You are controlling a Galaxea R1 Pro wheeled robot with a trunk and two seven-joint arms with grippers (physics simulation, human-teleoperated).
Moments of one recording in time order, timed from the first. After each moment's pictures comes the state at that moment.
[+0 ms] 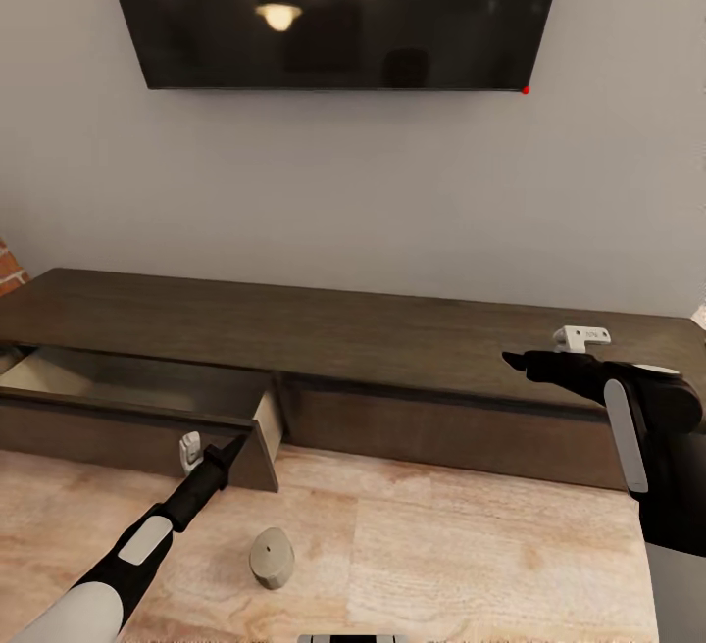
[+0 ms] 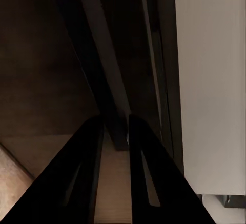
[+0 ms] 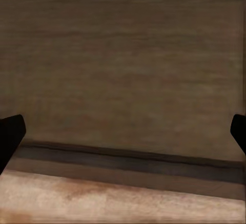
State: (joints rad) left arm -0.61 0.13 0.13 -0.37 1.04 0.28 -0.82; right arm -0.62 -0.22 -0.18 -1.61 -0.10 1.04 0.25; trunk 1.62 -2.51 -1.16
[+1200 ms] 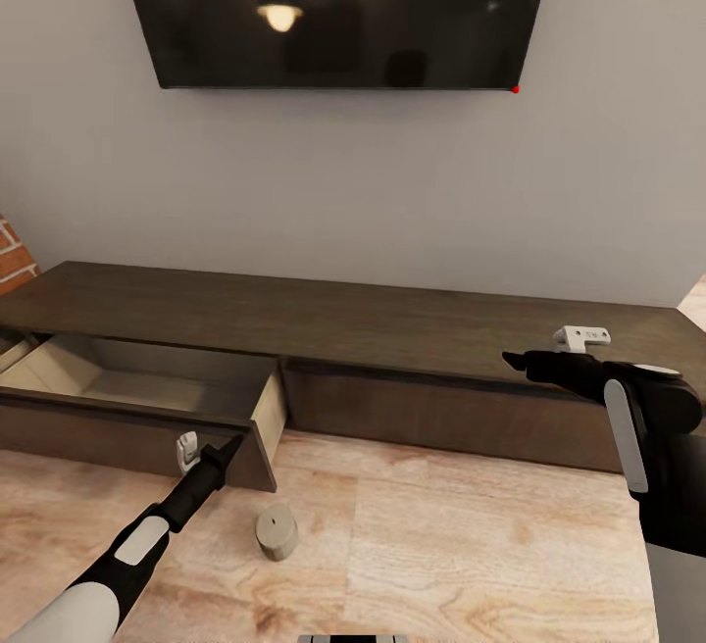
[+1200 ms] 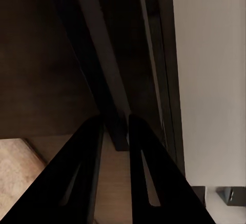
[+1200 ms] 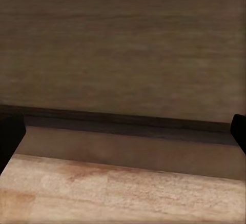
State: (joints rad) left arm -0.61 0.14 0.13 -0.37 1.04 0.28 -0.82; right arm -0.62 -0.22 -0.18 -1.61 -0.10 1.04 0.25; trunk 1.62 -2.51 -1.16
